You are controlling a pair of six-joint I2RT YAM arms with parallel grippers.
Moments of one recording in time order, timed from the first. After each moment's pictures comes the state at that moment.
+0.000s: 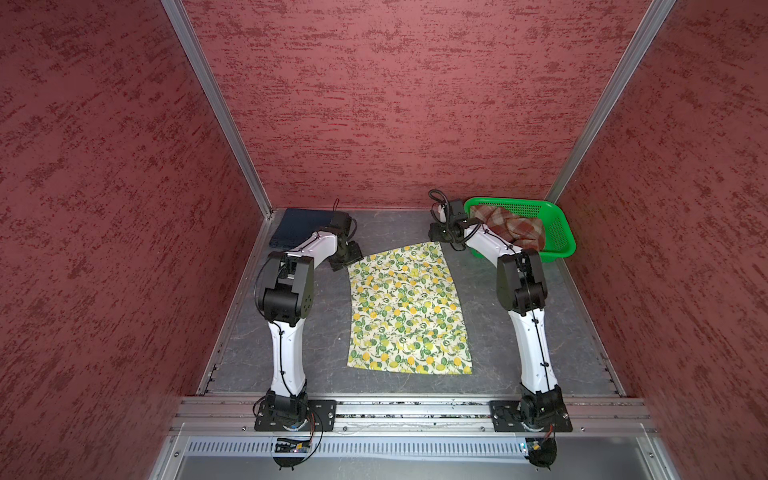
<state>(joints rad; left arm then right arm) -0.17 2.12 1.57 -0.65 0.06 -0.56 0.28 2.38 1.97 -0.45 -0.08 0.28</state>
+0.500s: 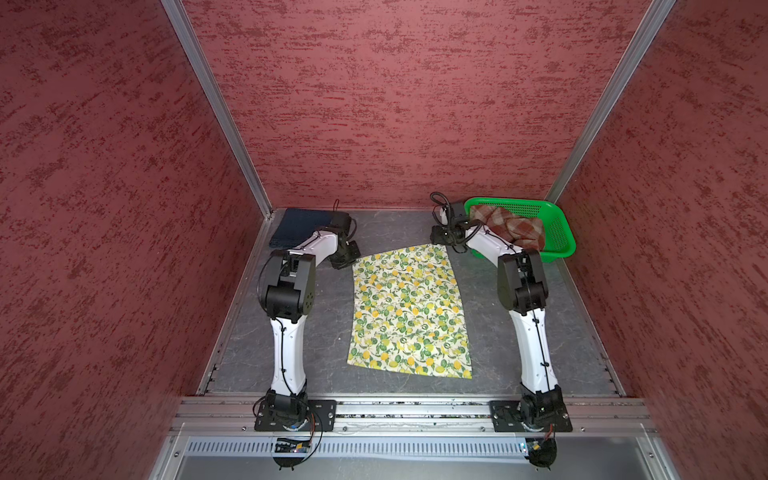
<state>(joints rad) -0.17 2.17 1.61 -0.65 0.10 -0.57 0.26 2.38 1.95 -0.46 -0.09 0.28</state>
